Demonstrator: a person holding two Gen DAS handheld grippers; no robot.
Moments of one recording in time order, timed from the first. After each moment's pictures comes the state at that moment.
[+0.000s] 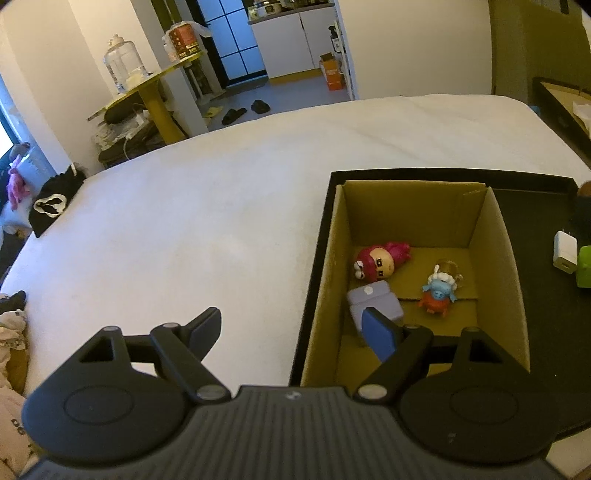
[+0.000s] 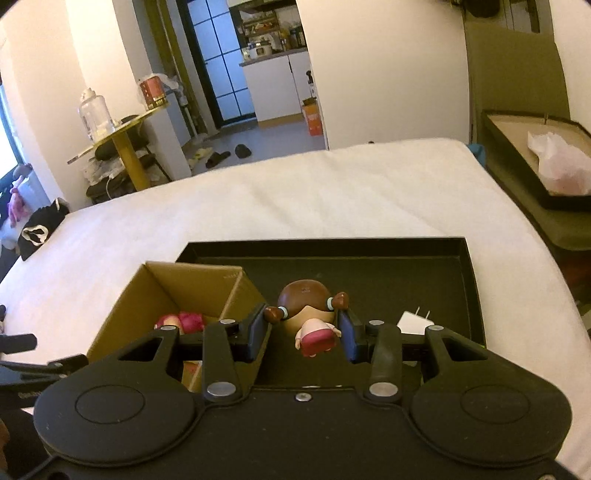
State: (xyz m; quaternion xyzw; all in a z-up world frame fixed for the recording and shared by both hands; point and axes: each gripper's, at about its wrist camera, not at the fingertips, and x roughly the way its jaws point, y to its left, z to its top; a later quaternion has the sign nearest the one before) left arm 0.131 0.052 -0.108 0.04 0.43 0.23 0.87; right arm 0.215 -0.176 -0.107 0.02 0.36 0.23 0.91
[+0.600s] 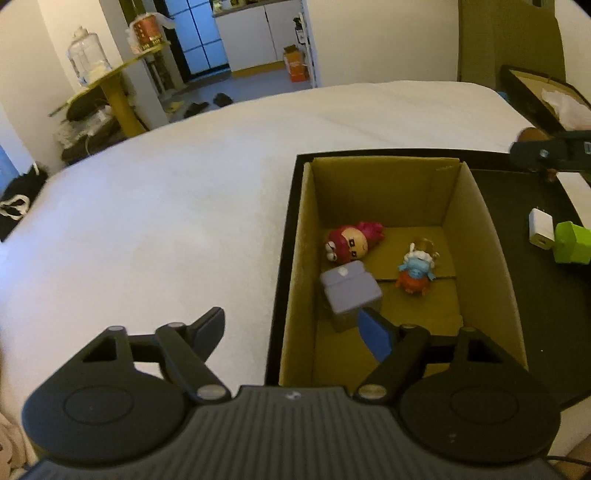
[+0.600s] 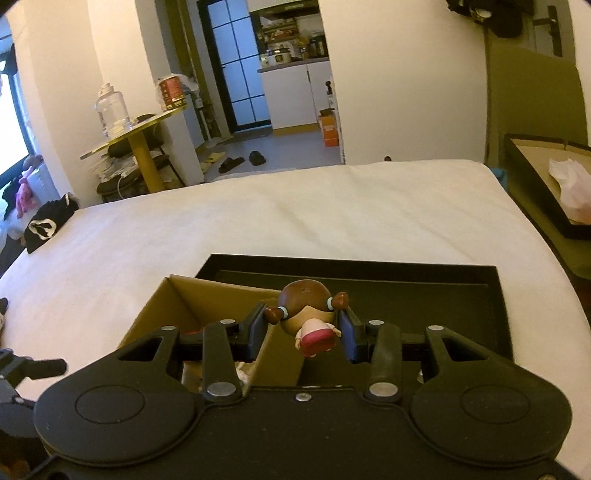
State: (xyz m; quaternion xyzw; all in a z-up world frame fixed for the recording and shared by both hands) left arm 0.129 0.061 -0.126 0.02 0.45 0.17 0.88; right arm 0.217 -0.133 -0.100 0.00 0.33 0.25 0.91
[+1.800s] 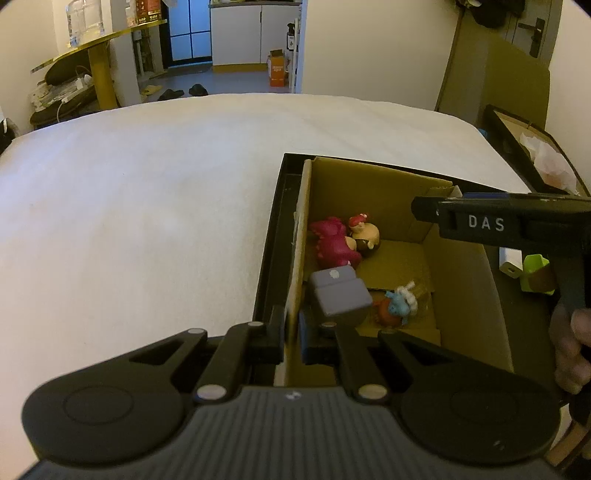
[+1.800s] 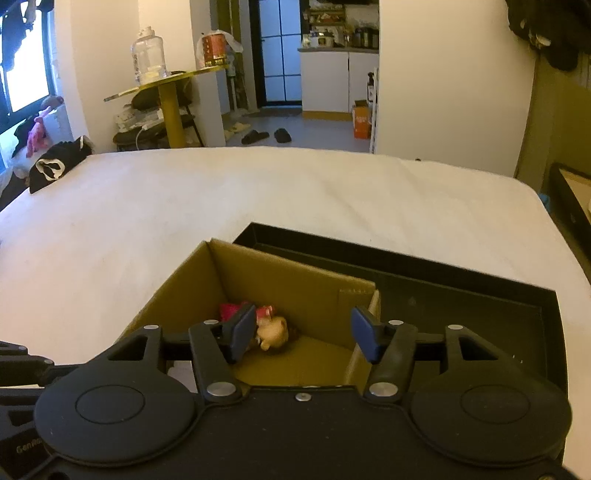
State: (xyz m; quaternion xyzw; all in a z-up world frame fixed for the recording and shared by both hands) left arm 0.118 0.100 -0.137 -0.07 0.42 0.11 0.90; right arm 0.202 -0.056 -0.125 -0.08 0.34 0.27 0.90
